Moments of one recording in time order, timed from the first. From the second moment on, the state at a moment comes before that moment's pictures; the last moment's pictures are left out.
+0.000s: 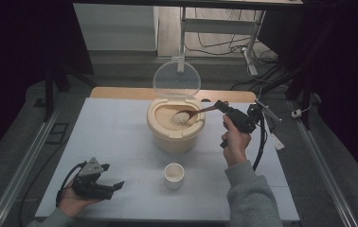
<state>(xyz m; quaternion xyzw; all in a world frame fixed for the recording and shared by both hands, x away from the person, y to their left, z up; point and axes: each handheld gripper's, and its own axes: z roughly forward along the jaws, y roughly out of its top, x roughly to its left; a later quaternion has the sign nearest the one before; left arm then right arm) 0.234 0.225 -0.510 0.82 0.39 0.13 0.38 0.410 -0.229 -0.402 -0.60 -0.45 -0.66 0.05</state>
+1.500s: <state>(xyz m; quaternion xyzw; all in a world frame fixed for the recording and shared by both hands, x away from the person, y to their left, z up) 0.234 0.227 -0.511 0.82 0.40 0.13 0.39 0.357 -0.247 -0.401 -0.55 -0.51 -0.65 0.12</state>
